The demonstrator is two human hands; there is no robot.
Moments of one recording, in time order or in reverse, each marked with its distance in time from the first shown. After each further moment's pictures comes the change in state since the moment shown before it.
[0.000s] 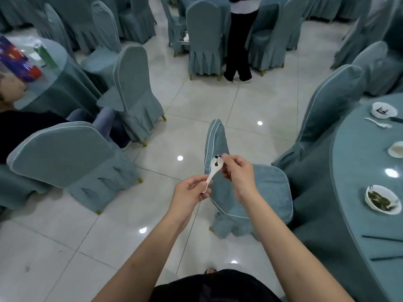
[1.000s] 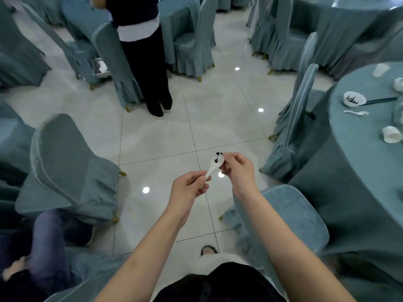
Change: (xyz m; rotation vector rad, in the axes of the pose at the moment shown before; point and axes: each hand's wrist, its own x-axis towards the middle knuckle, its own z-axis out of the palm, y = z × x) left_hand 0.454 0.223 -0.066 0.213 -0.427 -0.069; right_hand 0.353 -0.086 0.207 0.215 0.514 -0.106
